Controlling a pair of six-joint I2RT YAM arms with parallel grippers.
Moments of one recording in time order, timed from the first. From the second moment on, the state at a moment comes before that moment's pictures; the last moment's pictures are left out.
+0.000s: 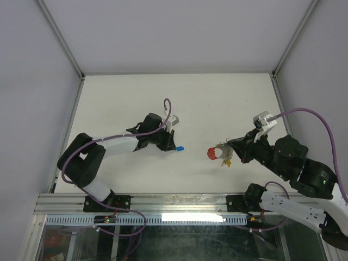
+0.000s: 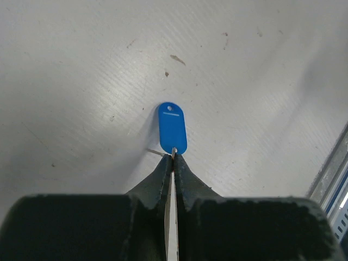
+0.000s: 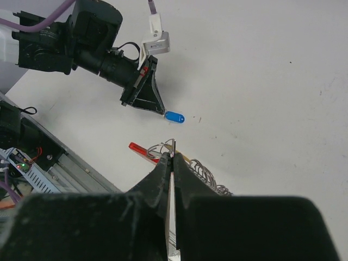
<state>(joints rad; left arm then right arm) -0.66 1.62 0.79 0.05 0.44 -0.17 0.99 0.53 1.10 -0.88 0.30 0.30</state>
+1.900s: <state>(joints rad) -0.71 0.88 1.25 -0.30 0.66 0.31 0.90 0.90 0.86 0.41 -0.60 0.22</state>
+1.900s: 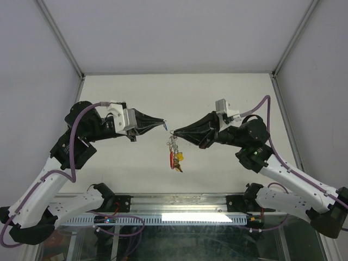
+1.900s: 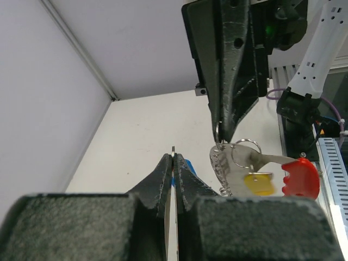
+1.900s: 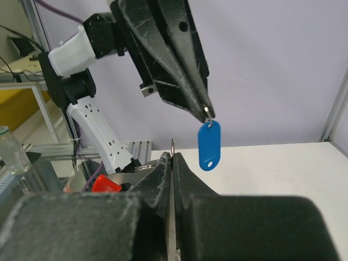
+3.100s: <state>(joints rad) -0.71 0.90 1.26 -0.31 0.81 0.31 0.87 0.96 0.85 0.58 -0.59 0.43</state>
